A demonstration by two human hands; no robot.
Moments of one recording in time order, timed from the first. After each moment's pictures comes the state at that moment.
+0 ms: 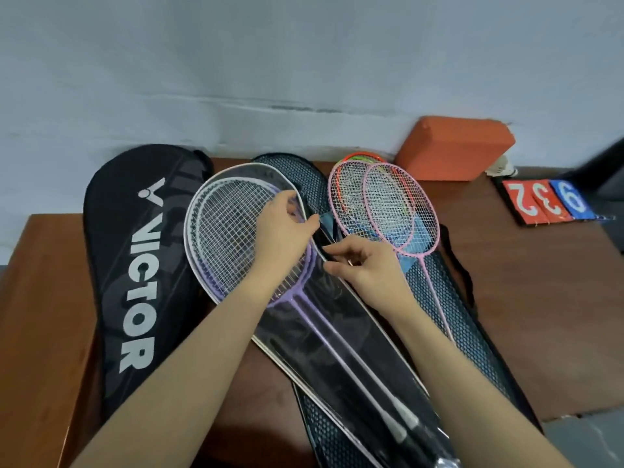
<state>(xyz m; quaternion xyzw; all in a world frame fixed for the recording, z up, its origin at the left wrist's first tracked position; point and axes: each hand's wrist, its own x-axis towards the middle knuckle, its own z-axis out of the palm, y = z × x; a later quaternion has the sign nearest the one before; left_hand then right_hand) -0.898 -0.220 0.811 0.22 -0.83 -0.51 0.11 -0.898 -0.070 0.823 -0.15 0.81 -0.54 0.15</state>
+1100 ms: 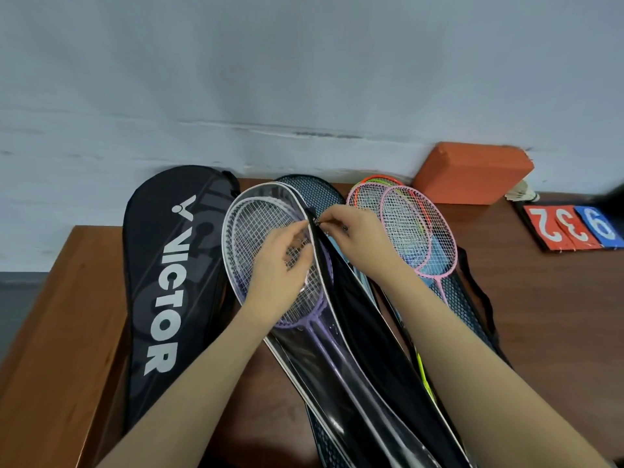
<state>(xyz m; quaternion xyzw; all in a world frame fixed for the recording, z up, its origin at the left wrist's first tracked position) -0.843 -0.233 0.816 0.12 -0.81 -0.54 0.18 -0.952 -0.115 0.836 -0.37 0.87 -0.33 -0.01</state>
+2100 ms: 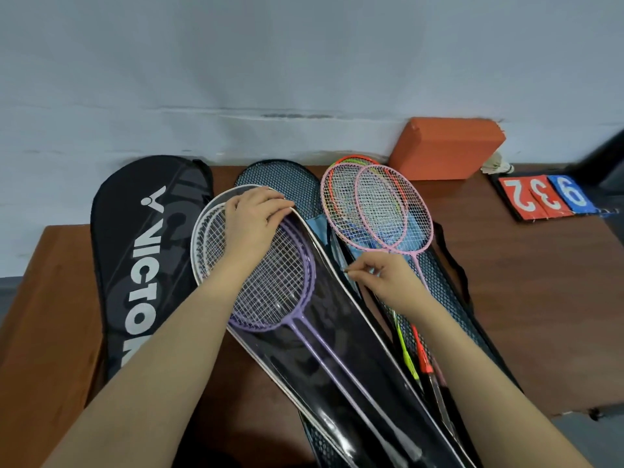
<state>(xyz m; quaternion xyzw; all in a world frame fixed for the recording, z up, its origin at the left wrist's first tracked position) -0.905 -0.252 0.783 0.06 -0.92 -0.32 0.24 -0.910 -0.005 0.809 -0.23 0.88 -0.38 0.17</state>
